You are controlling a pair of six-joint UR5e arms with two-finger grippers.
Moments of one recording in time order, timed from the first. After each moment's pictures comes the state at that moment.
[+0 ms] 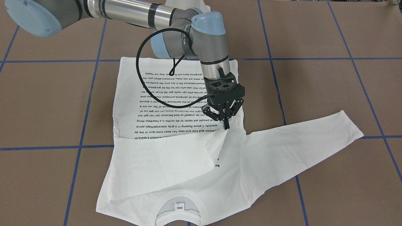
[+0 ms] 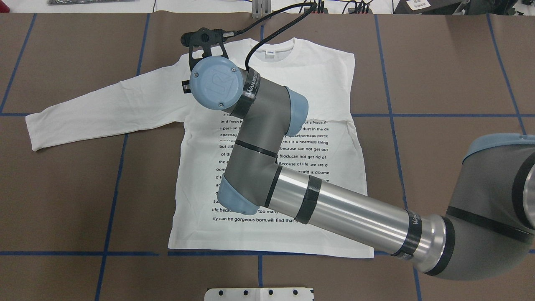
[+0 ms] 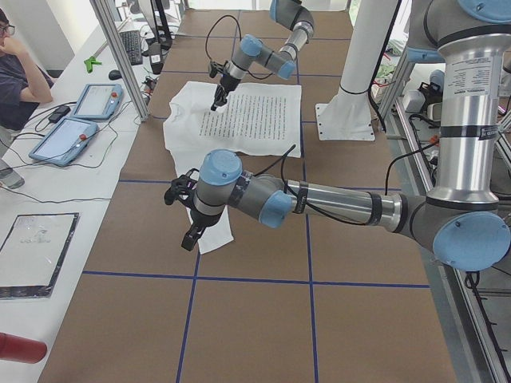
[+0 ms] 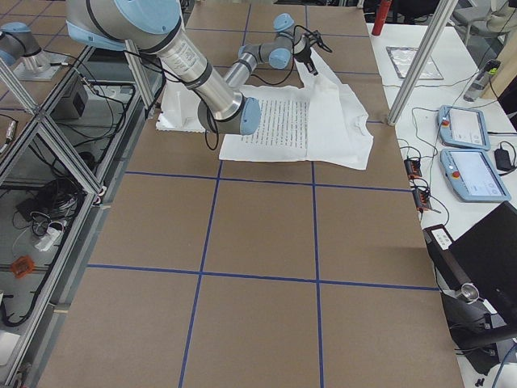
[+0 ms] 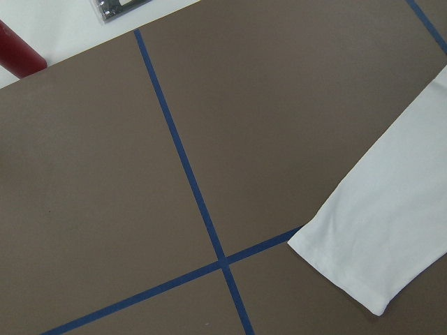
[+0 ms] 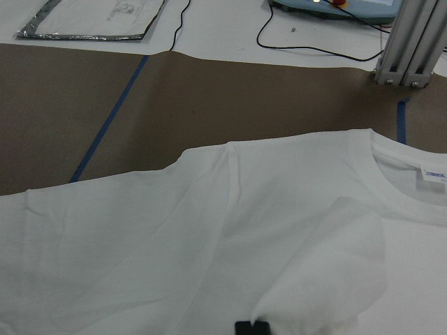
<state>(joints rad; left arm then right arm) -1.54 -1.54 -1.73 -1.91 -2.29 0.05 0.49 -0.49 1.24 -1.20 1.43 1.03</state>
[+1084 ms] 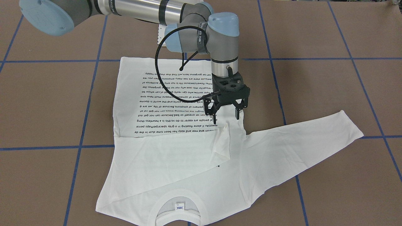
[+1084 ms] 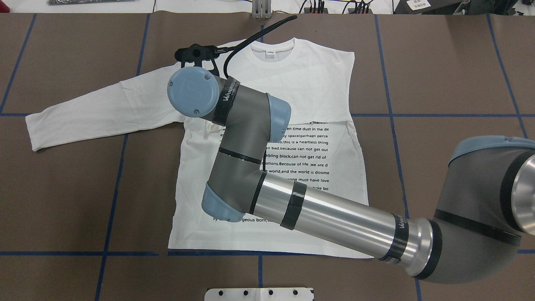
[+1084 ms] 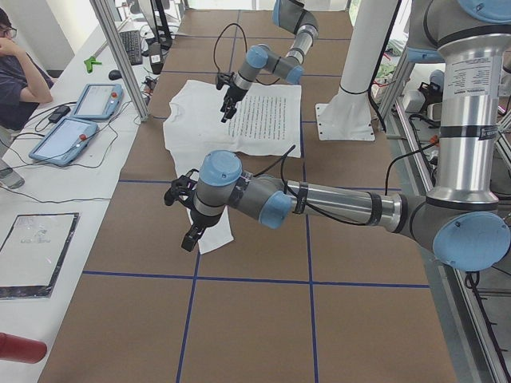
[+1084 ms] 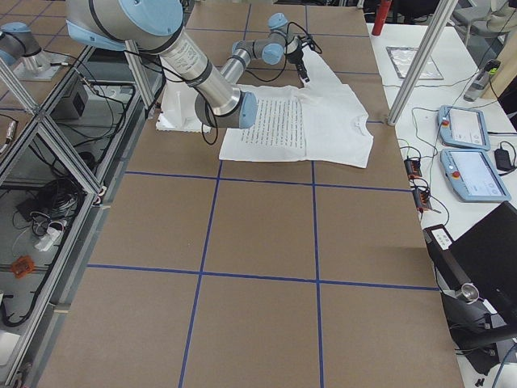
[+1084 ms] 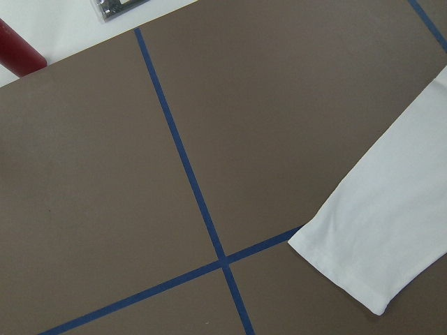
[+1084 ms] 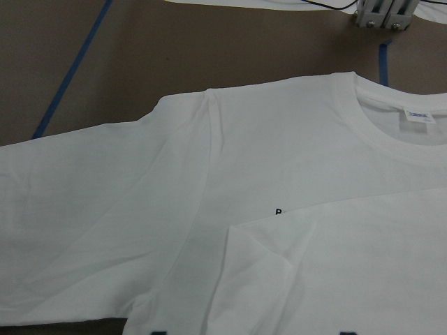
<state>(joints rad) -1.54 -1.54 -1.72 -1.93 -2.29 0.05 0.50 -0.45 1.19 -1.36 1.50 1.10</state>
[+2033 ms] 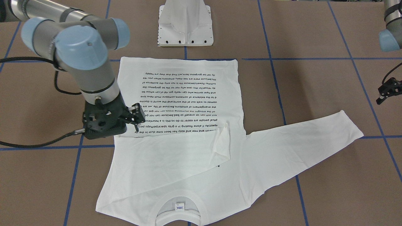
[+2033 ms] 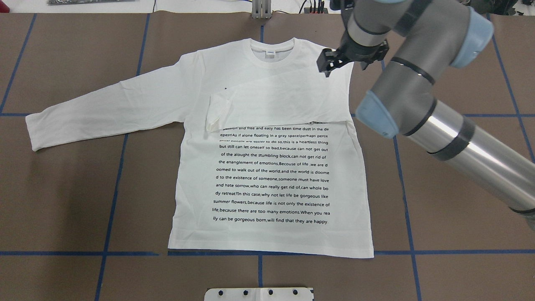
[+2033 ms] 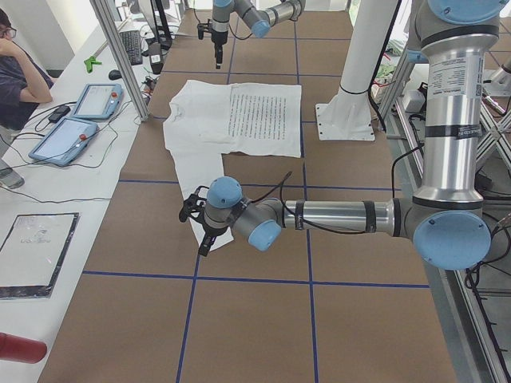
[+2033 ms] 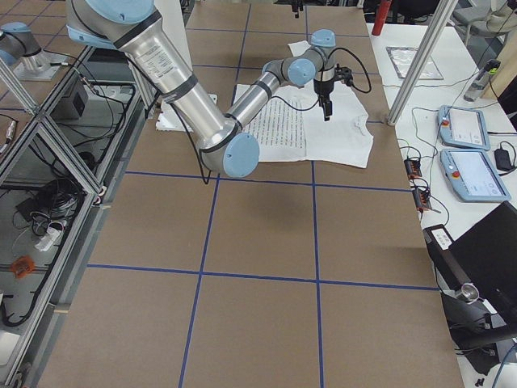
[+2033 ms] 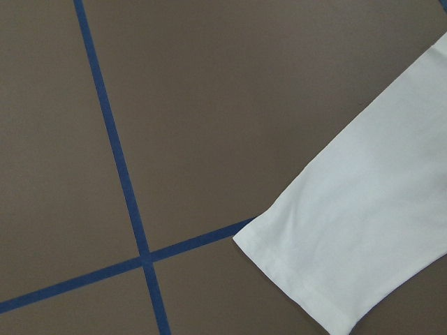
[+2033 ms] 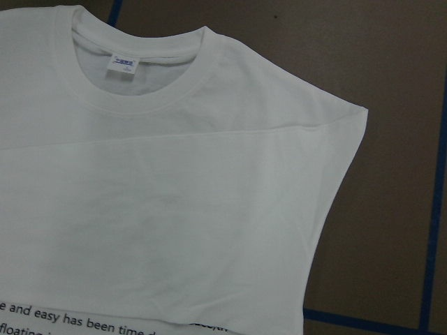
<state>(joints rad) -1.30 -1.52 -1.52 -2.31 -2.27 -0.36 0.90 -0.91 1.67 -1.65 2.00 0.68</state>
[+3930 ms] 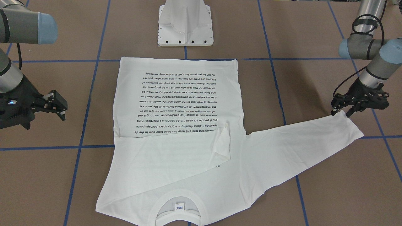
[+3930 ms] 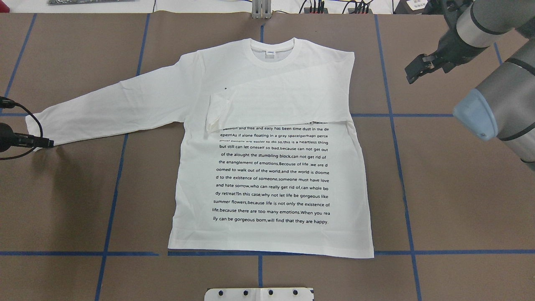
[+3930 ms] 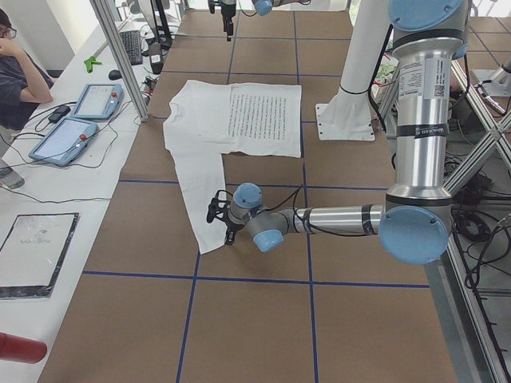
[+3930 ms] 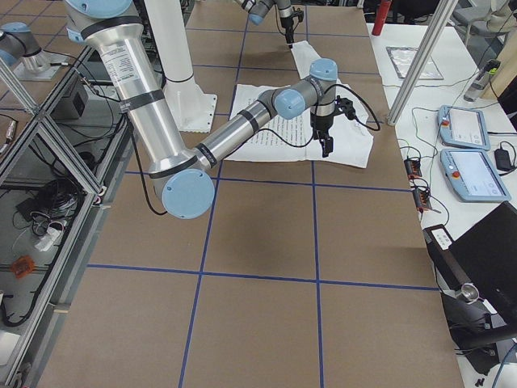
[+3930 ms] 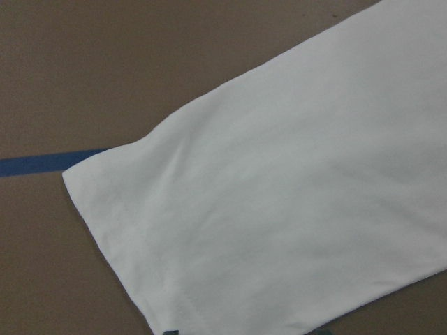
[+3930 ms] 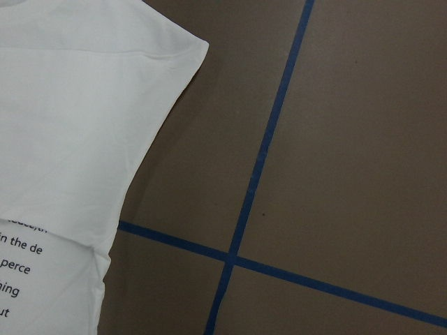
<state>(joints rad) -0.97 -1.54 -1.40 -2.60 -2.03 -0.81 1.05 -1.17 1.82 -1.65 2.11 0.45</state>
